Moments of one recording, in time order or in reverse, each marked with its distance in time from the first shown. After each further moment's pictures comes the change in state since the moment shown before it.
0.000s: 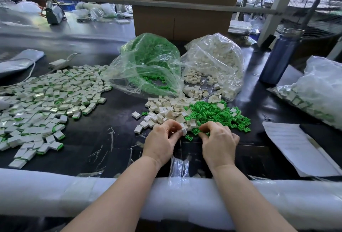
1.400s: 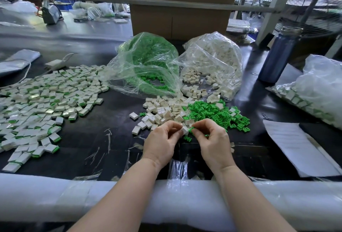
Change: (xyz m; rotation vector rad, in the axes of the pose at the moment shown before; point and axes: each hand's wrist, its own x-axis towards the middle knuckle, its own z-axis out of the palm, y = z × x) left_hand 0.001 0.002 0.005 -0.178 -0.003 -0.036; right_hand 0.000 -0.003 -0.004 0.611 -0.048 -0.121
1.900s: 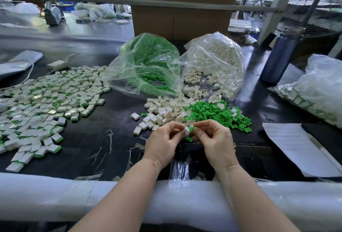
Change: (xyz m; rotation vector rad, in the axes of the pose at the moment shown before) left_hand 0.001 -0.001 -0.001 -0.041 -0.039 0.005; right_hand 0.000 -0.005 -0.003 0.328 -0.037 0.131
